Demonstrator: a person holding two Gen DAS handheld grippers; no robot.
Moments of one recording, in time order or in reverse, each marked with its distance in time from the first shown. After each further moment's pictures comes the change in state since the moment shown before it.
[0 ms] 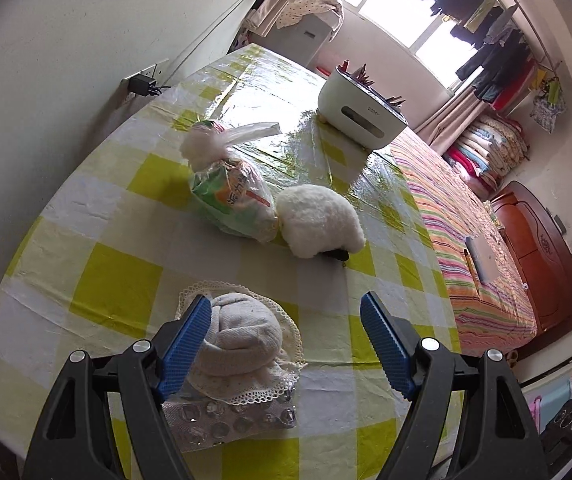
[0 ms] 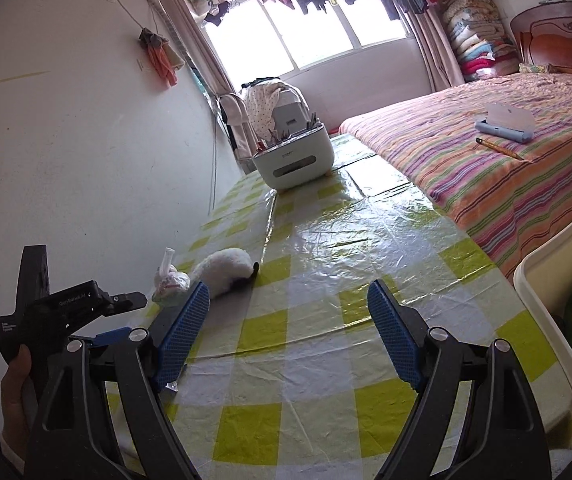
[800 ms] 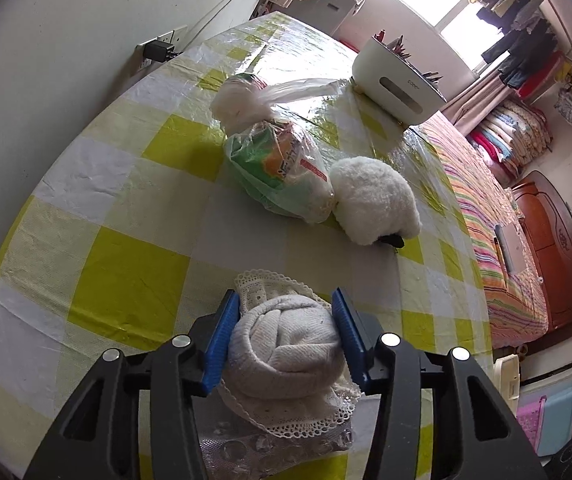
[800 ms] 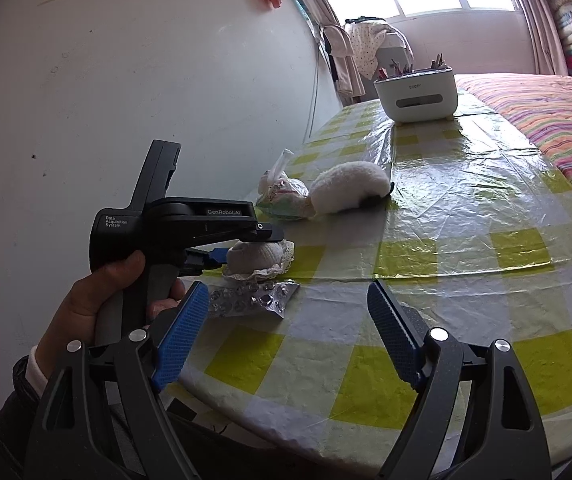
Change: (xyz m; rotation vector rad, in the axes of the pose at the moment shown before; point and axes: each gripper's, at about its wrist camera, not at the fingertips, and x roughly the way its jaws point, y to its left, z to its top) left arm 0.040 0.027 0.005 -0.027 0.105 0.059; right arm 0.031 0.073 -0.035 -0.182 0.221 0.250
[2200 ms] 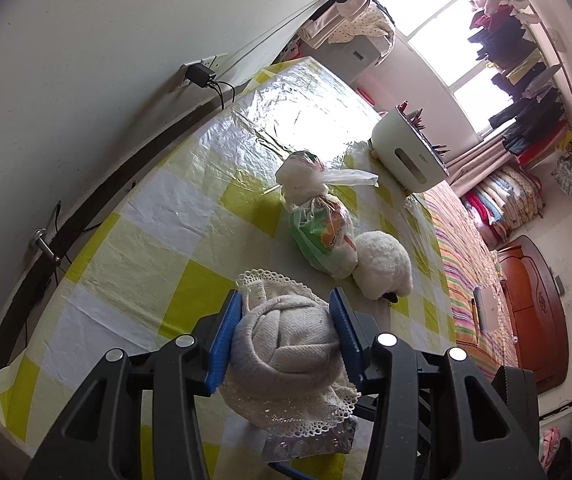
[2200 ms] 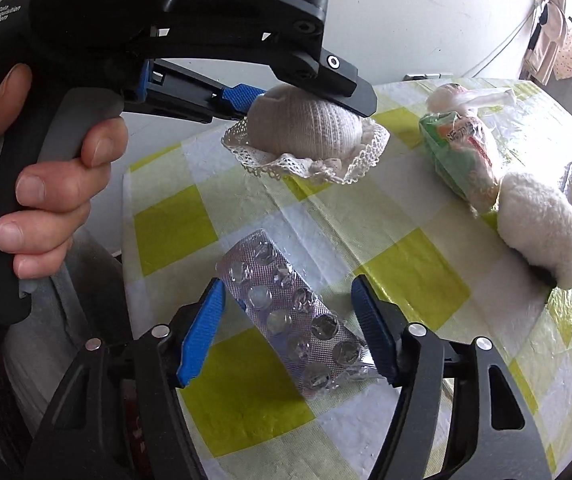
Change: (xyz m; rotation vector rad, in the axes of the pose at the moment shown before) left arm -0.054 0.047 0.011 -0.161 -0.128 -0.058; right arm 0.149 0.058 0.023 -0.649 0.554 0.222
